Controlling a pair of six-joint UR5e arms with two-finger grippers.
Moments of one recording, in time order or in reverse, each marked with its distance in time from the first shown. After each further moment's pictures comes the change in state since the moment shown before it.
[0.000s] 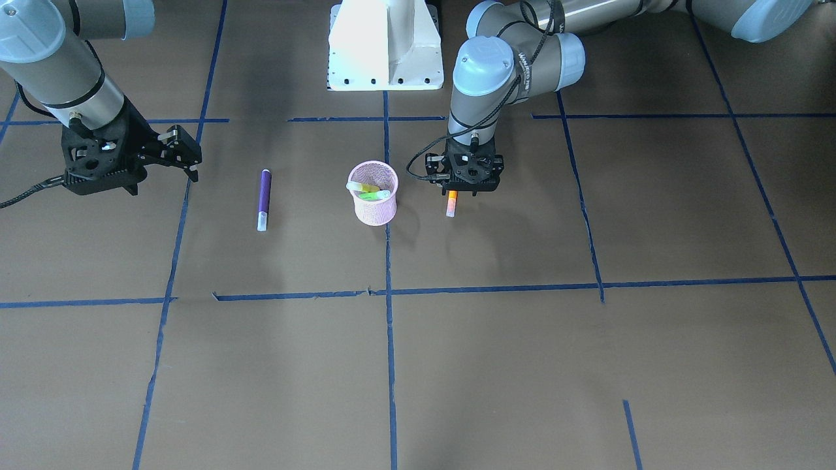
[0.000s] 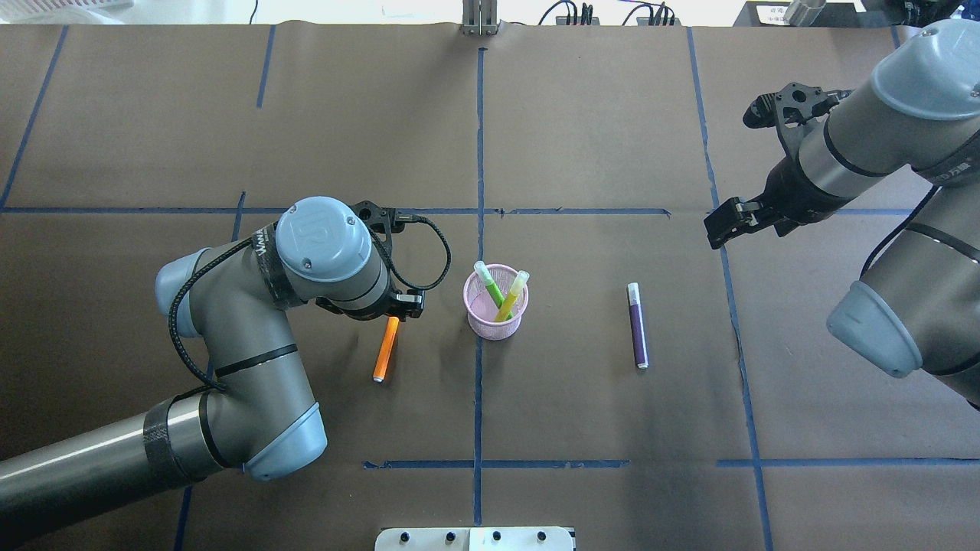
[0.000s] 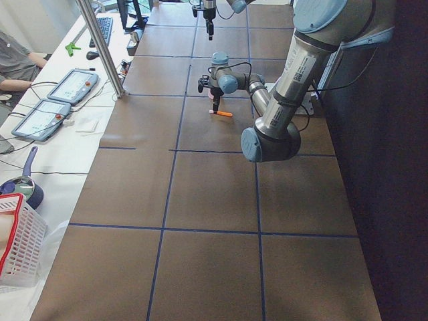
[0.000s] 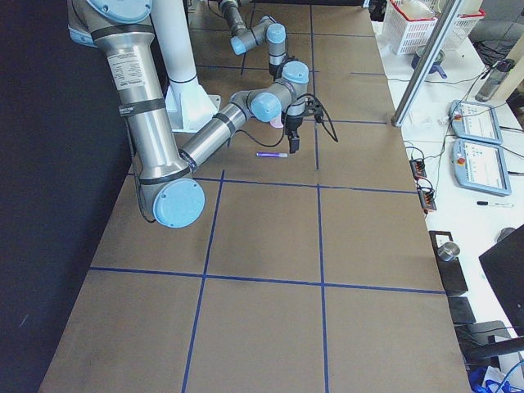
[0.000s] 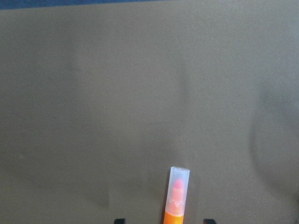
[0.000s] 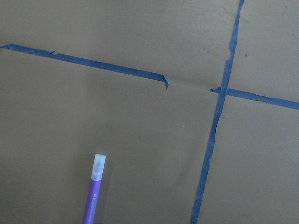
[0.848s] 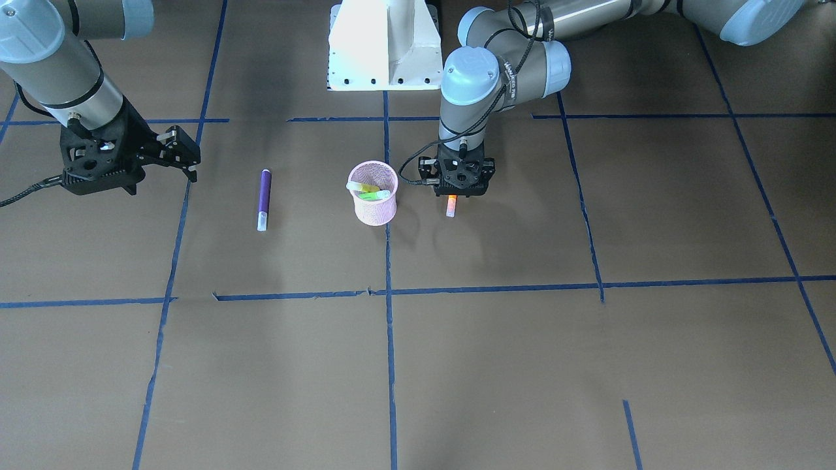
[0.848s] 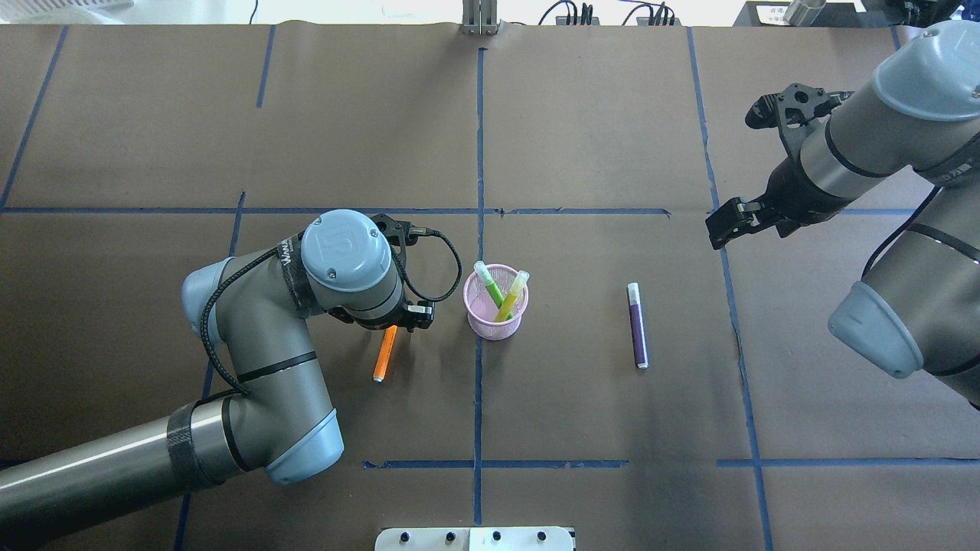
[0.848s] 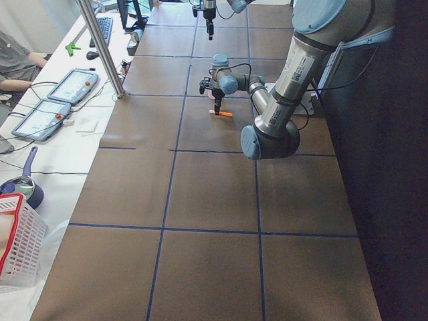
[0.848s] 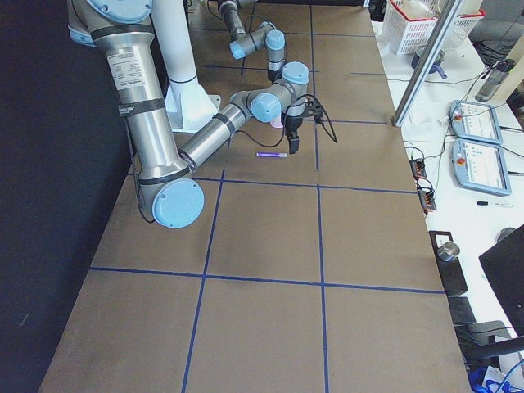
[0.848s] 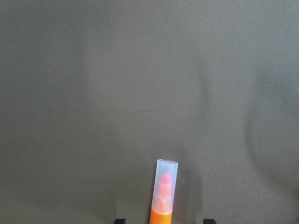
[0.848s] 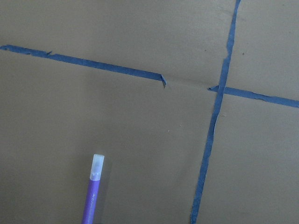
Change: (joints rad) left arm 0.017 -0.026 0.057 -0.006 -0.002 0.008; right arm 0.000 -0.003 0.005 0.000 -0.002 0.010
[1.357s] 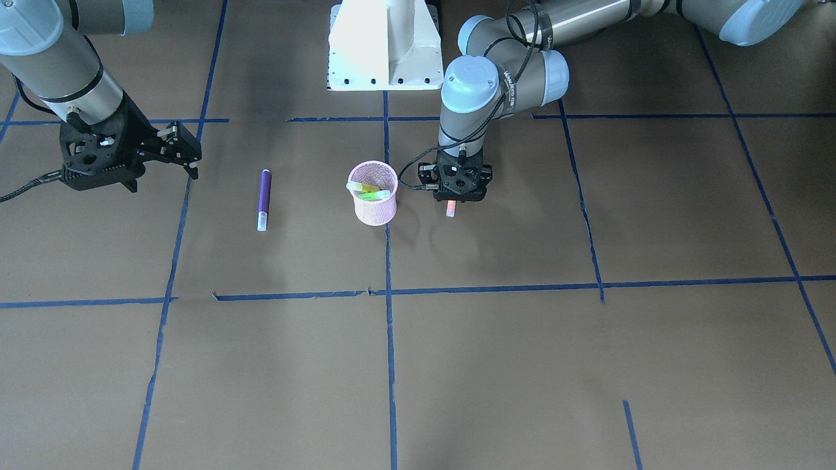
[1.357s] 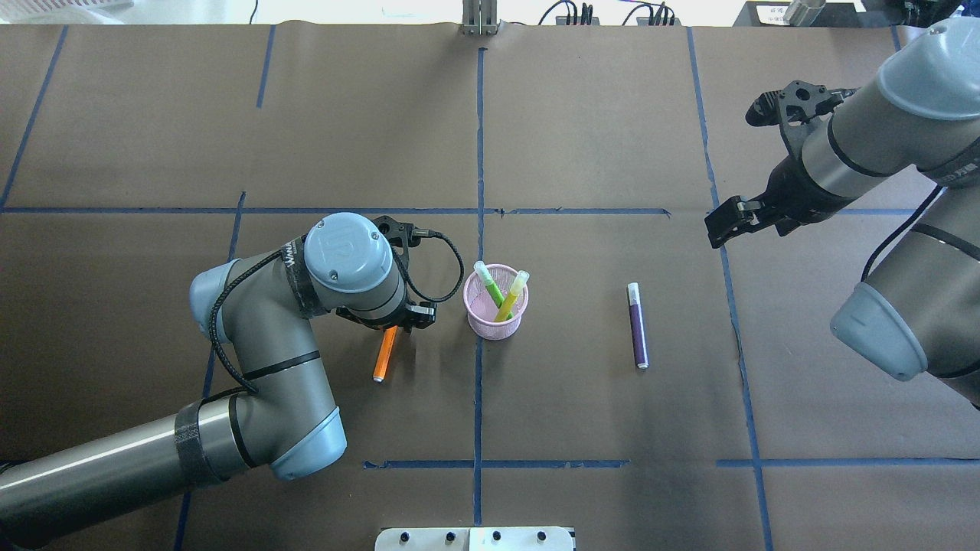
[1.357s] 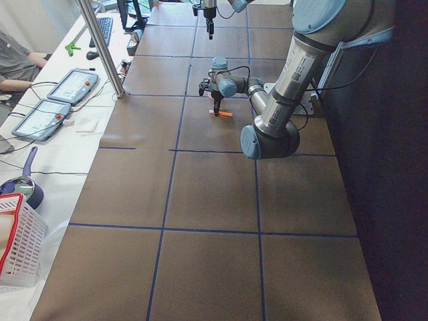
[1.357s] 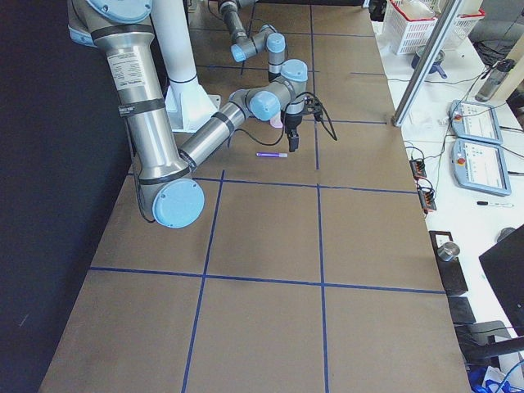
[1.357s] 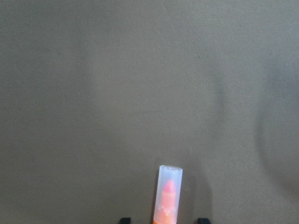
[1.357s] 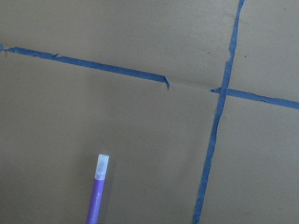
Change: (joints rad) left arm 0.001 -0.005 0.035 -0.055 -0.002 0.001; right arm 0.000 0.000 0.012 -0.002 -0.001 0.003
